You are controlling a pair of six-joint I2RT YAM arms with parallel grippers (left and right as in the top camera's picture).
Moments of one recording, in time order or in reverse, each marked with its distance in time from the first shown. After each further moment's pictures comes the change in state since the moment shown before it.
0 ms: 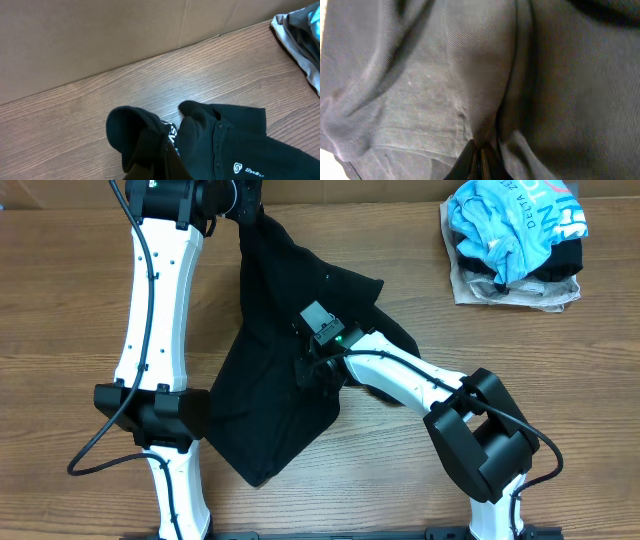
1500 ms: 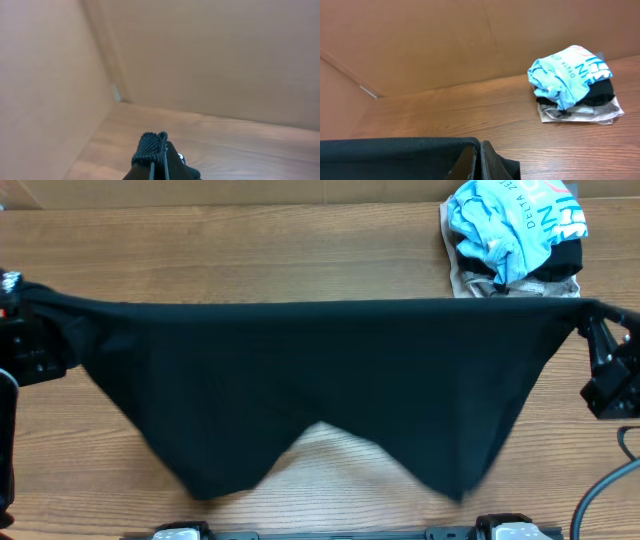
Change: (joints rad) left arm 0.197 -0.813 0.045 -0.330 -0.381 -0.117; right arm -0.650 -0.732 1.103 -0.996 0.044 -0.291
